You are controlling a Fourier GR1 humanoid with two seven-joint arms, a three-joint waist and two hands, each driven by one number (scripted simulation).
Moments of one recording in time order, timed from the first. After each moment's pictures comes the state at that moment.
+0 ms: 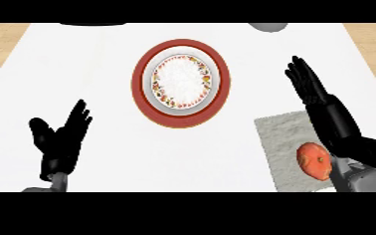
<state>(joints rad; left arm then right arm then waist) 0.01 0.30 -0.12 -1.45 0.28 0.29 0.19 -0.15 -0.44 0.22 -1.67 -0.26 -0.06 -0.13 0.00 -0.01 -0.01</state>
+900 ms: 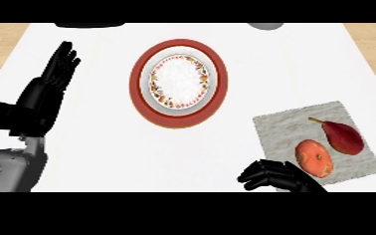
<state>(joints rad) -0.22 0.44 -0.09 -1.58 0.22 0.13 0.05 0.11 -0.55 0.54 -1.70 0.03 0.10 -0.58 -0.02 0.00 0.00</state>
